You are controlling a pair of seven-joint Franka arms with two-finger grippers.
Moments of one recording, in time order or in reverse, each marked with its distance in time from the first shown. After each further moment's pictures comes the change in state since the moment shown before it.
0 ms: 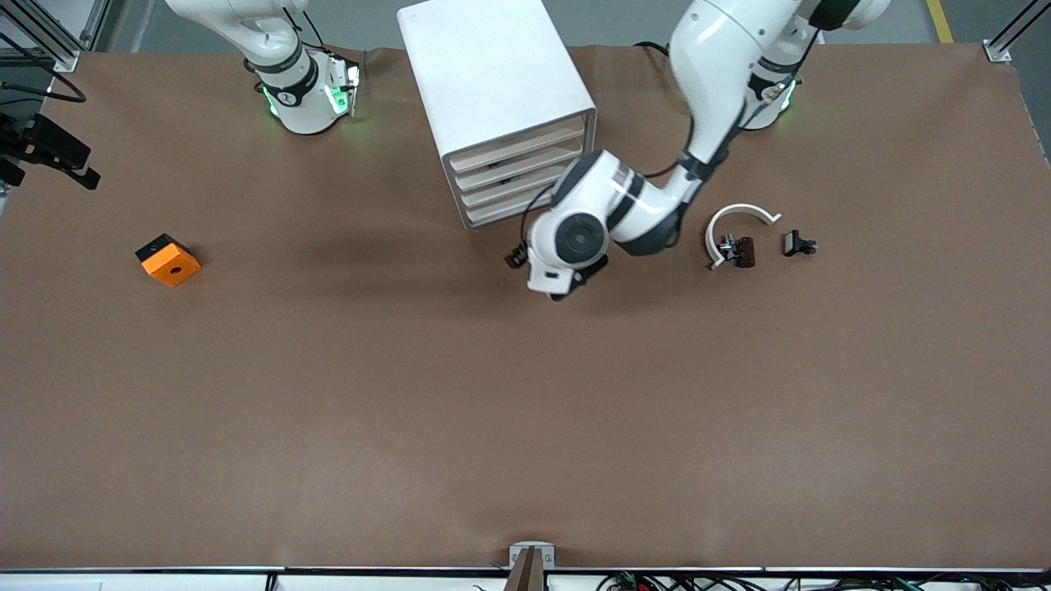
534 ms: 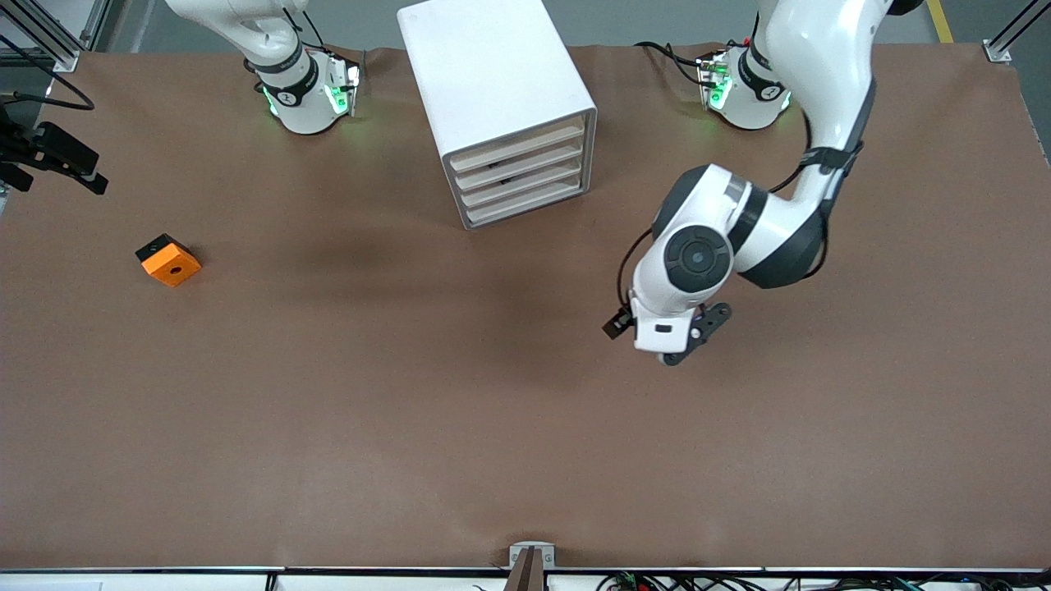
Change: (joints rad) left arm 0.194 -0.127 0.003 0.100 0.401 -0.102 0.011; right arm 0.000 0.013 0.005 0.000 0.000 -0.007 -0.004
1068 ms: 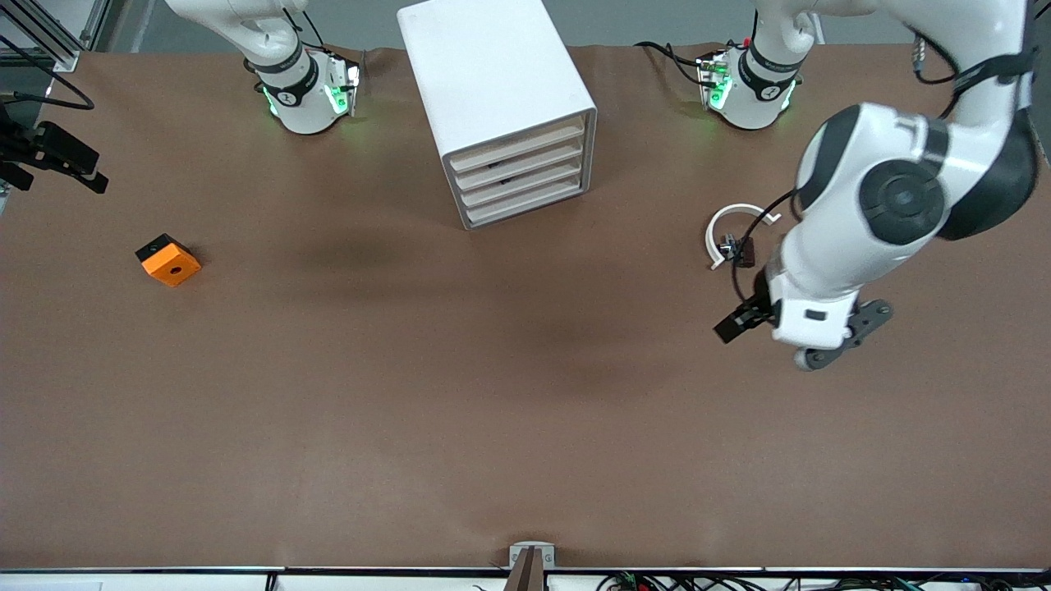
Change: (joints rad) left arm 0.195 -0.204 0.002 0.006 0.016 -0.126 0.392; right arm -0.001 0.000 -0.001 0.002 0.000 -0.003 -0.002
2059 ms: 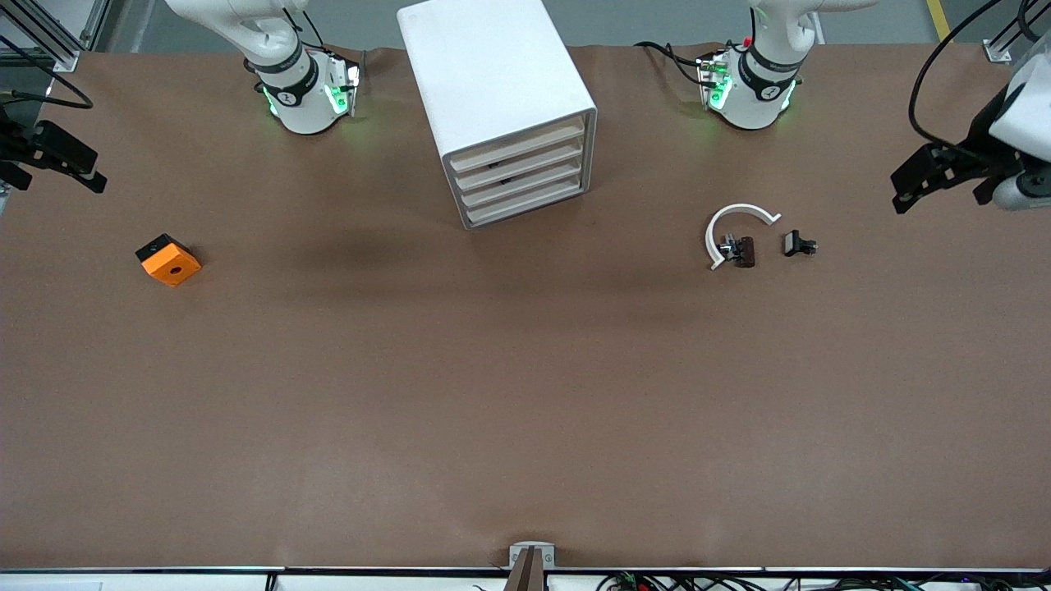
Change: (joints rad) left arm 0.154 -0.418 0.062 -0.179 0.001 -0.159 0.676; right arm 0.000 0.000 0.000 0.003 0.000 -0.001 -0.001
